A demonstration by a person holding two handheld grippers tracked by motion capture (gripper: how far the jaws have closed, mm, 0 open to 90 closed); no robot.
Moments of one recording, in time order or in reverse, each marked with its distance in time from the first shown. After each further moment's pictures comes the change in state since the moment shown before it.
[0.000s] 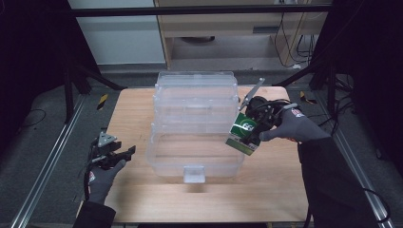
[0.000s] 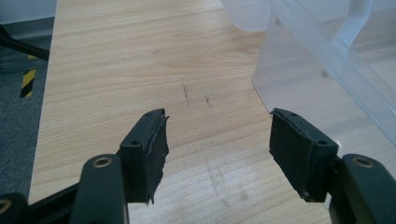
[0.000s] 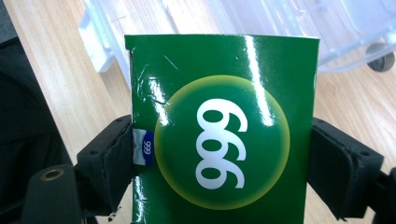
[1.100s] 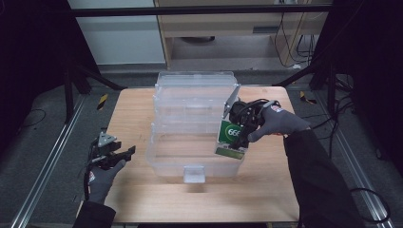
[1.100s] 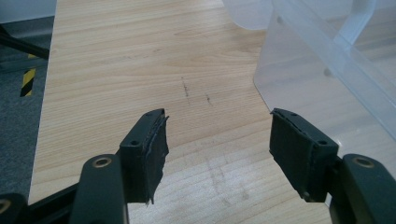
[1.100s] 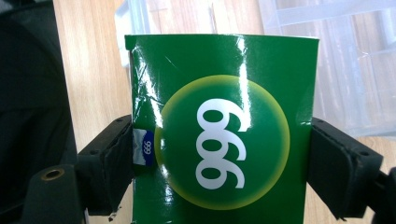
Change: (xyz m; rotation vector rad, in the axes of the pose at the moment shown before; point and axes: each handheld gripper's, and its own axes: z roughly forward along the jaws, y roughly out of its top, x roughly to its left) left arm 0.001 -0.001 0.001 0.004 0.001 0.002; right arm 0.004 0.029 0.032 0.058 0.137 -0.224
